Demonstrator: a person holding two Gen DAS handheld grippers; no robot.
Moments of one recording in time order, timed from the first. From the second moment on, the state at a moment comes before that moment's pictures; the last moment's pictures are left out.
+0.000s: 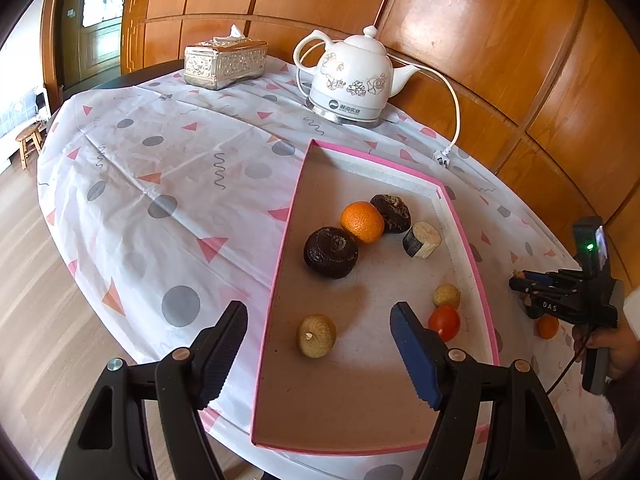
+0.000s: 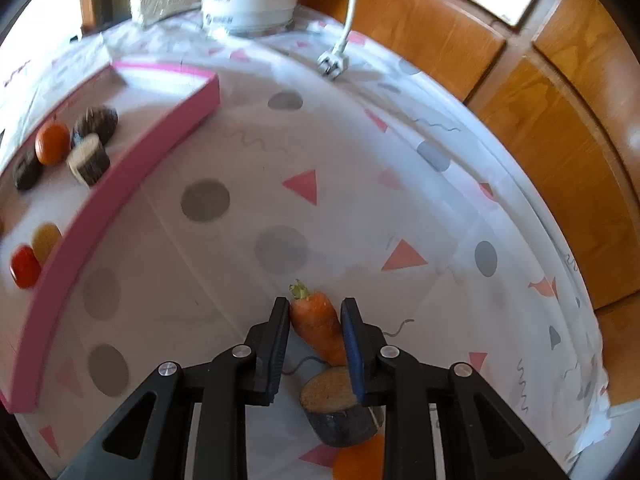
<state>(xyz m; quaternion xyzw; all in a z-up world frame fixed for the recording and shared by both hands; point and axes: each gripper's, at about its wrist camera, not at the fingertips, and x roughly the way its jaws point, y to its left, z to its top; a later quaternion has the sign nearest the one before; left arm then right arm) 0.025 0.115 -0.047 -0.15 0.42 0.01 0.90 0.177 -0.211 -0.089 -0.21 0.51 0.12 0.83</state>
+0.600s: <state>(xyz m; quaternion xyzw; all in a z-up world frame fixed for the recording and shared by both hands) 0.017 0.118 -0.035 -0.16 0.40 0.01 0.90 0.137 -0.154 -0.036 -0.02 0.45 0.21 0.87</state>
